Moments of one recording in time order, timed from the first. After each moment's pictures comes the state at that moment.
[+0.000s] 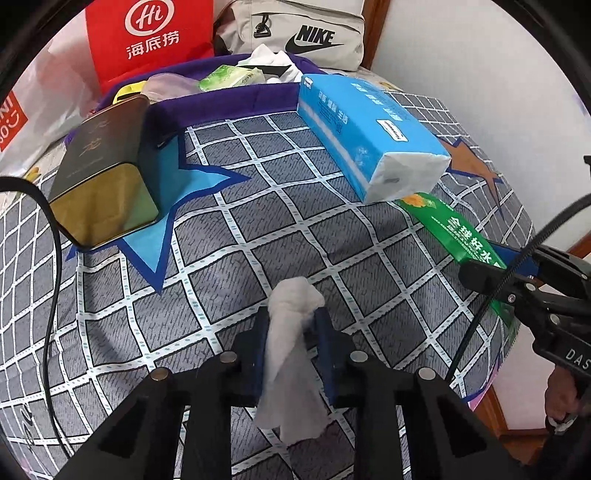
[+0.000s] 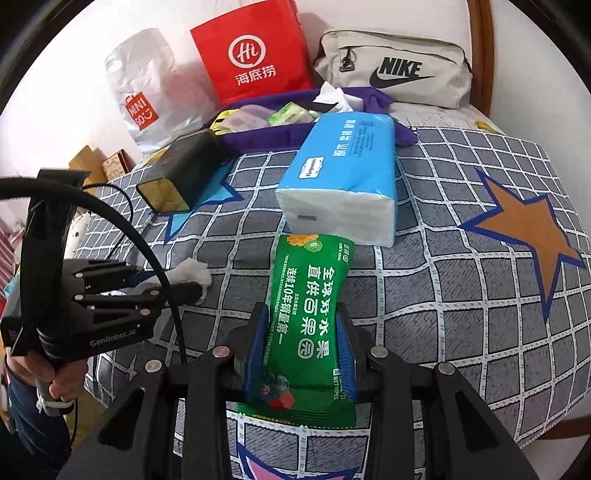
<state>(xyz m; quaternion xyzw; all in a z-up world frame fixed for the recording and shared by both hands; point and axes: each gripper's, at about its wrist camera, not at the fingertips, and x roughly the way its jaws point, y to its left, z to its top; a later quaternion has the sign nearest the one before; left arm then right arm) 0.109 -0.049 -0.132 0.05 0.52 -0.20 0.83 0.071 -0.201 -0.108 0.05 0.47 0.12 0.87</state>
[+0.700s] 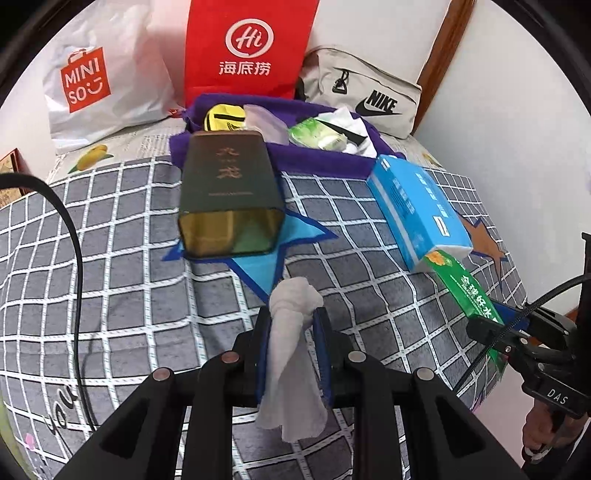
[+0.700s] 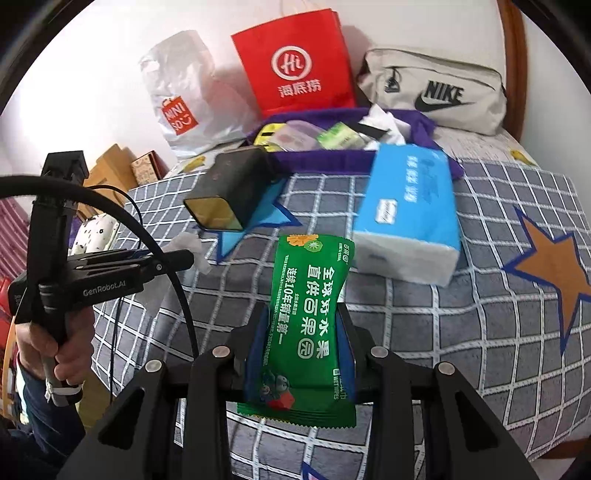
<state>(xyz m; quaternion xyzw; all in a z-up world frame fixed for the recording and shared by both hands) 0.114 0.035 -0.091 -0.05 0.47 -0.14 0.87 0.078 -0.157 -0.076 0.03 0.45 0.17 0.88</state>
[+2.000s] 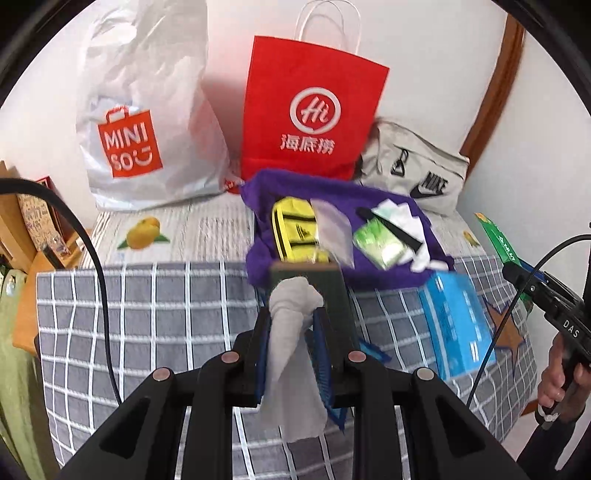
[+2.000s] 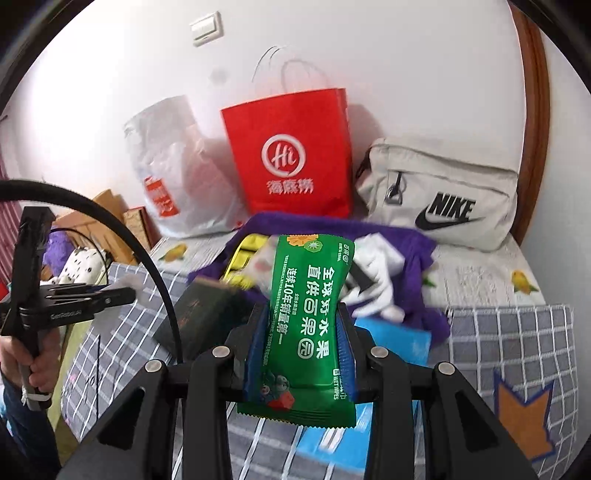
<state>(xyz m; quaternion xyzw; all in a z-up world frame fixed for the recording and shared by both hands) 0.208 0.093 -0.019 -0.07 0.43 -0.07 0.90 0.215 -0.163 0.002 0.00 0.35 0.18 0.92</state>
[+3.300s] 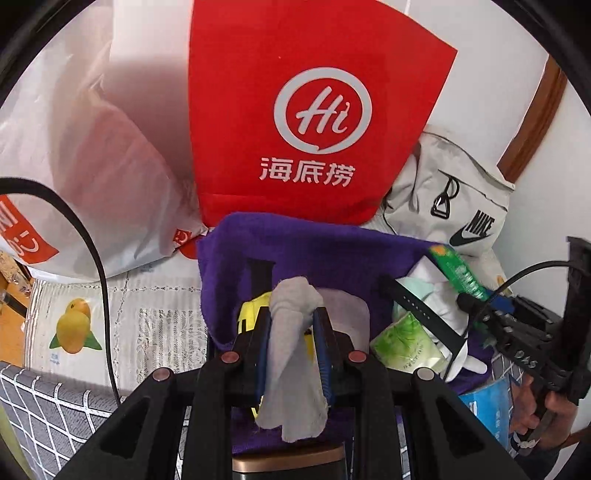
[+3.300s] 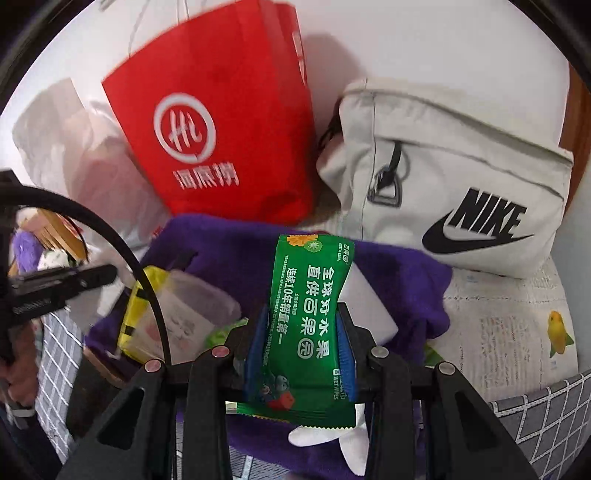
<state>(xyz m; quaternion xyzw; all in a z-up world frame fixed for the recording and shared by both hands) 0.392 0.054 -0.049 -0.07 0.46 -0.07 0.88 0.411 -0.165 -0.069 -0.01 0.44 0.14 0.89</state>
